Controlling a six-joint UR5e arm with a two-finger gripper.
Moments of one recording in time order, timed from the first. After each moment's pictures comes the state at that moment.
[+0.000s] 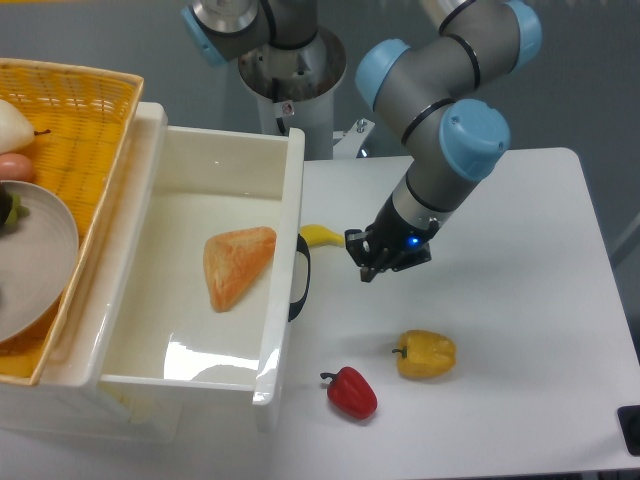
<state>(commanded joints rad) 2.60 -1.87 -1.57 -1.39 1.16 0.55</state>
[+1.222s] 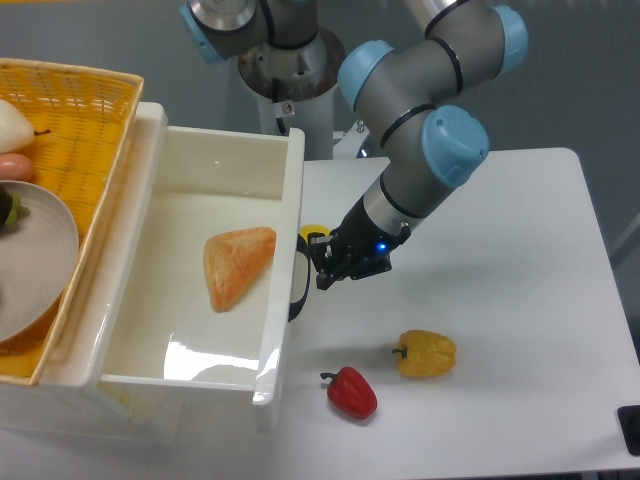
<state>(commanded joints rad) 2.56 -1.87 -1.58 -1.40 1.05 0.54</state>
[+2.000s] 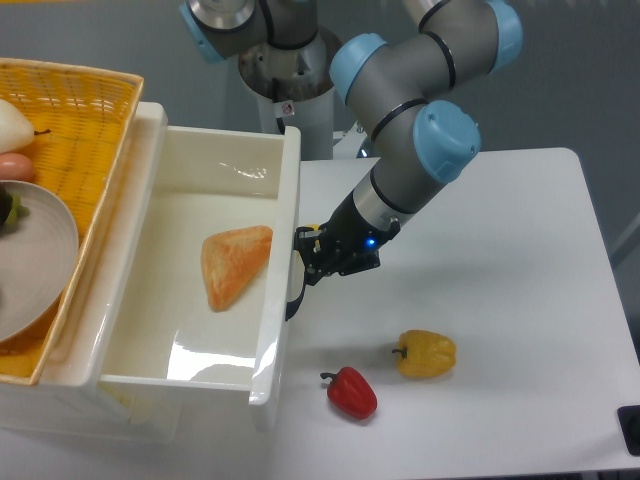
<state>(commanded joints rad) 2.55 -1.85 -1.58 -1.43 1.04 0.54</state>
